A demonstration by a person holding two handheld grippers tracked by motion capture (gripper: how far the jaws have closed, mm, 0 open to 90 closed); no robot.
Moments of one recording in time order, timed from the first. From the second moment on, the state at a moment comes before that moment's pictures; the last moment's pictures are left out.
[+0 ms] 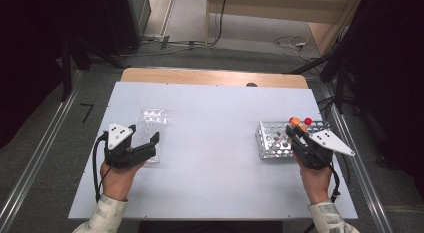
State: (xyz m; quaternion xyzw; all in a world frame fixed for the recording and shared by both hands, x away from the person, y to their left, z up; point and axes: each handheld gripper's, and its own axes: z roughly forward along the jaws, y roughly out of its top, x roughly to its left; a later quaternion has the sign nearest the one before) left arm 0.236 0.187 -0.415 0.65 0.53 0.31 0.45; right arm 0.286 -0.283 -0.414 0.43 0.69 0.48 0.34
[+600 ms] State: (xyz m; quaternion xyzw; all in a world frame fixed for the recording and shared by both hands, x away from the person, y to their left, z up) left arm 0.234 0.174 -0.413 0.66 0.52 0.29 0.46; right arm 0.276 -0.220 -0.422 0.37 0.73 0.51 0.27
